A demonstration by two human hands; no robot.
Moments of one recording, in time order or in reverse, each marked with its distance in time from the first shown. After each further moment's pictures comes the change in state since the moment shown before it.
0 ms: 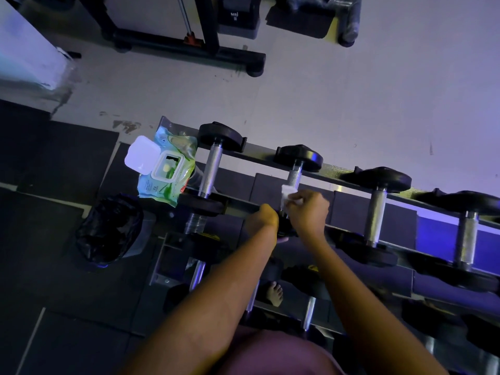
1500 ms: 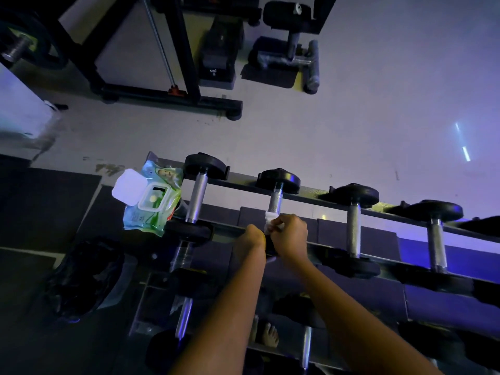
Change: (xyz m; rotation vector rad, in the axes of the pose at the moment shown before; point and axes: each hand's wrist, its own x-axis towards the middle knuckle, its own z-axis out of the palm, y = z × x) left_hand -0.008 -0.008 -0.006 0.029 -0.019 0.058; right_hand -0.016 0.012 0.005 -0.065 0.006 -0.135
